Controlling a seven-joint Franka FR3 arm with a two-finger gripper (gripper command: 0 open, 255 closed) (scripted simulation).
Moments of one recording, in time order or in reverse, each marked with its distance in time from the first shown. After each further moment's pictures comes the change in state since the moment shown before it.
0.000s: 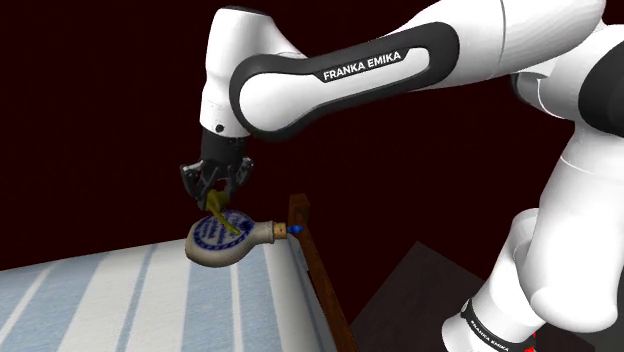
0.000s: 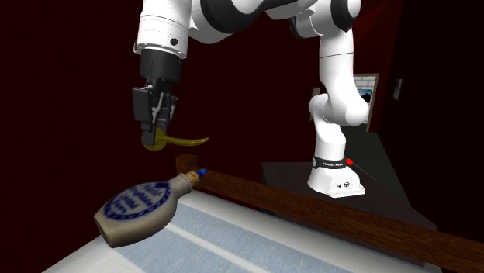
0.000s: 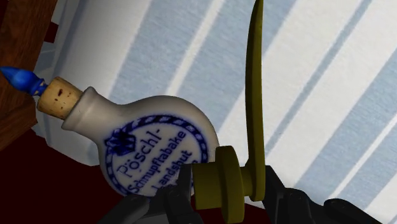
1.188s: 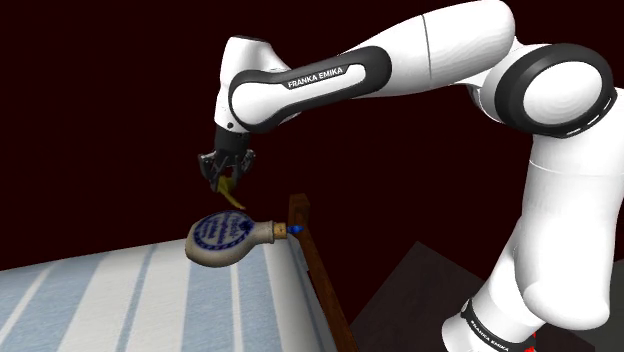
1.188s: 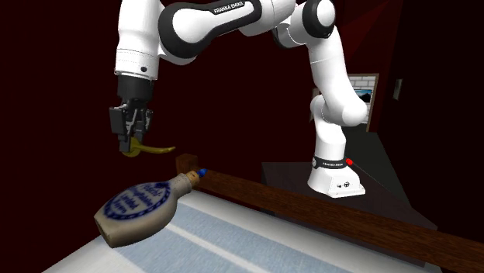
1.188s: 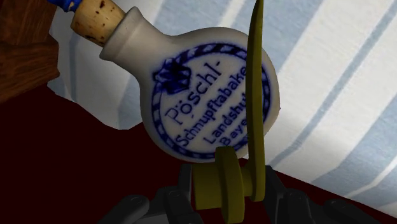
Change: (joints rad) arm -0.088 0.184 -0.066 0.145 -0.007 0.022 -0.166
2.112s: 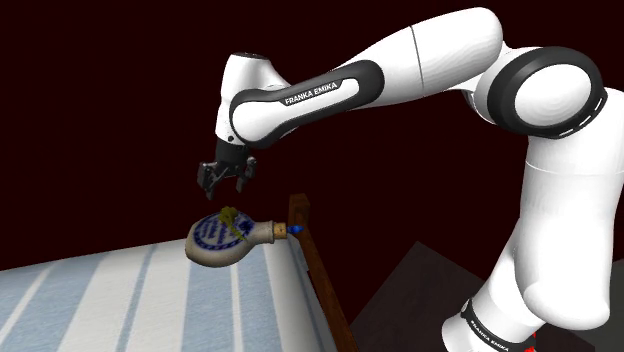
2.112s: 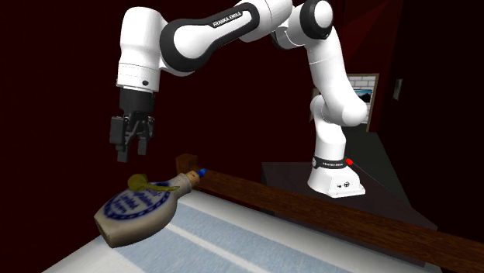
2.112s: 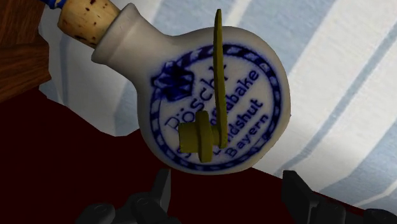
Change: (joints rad) arm 0.003 0.025 -0.003 -0.040 -0.006 0.065 0.000
